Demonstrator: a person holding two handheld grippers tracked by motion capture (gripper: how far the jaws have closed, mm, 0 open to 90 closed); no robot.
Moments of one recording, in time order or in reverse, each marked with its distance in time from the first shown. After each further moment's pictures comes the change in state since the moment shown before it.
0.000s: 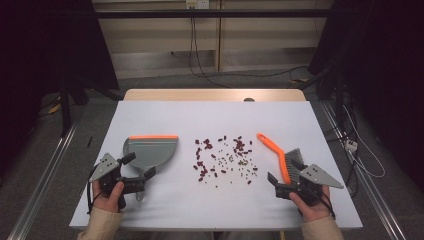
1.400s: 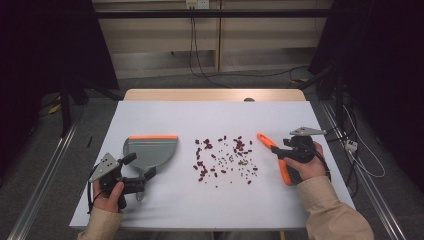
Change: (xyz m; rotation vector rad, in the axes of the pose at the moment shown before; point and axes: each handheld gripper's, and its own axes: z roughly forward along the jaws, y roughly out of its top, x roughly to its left) left arm 0.000 -0.001 0.001 -0.002 -0.019 -0.013; right arm -0.065 0.044 0.080 0.385 -0.028 0.016
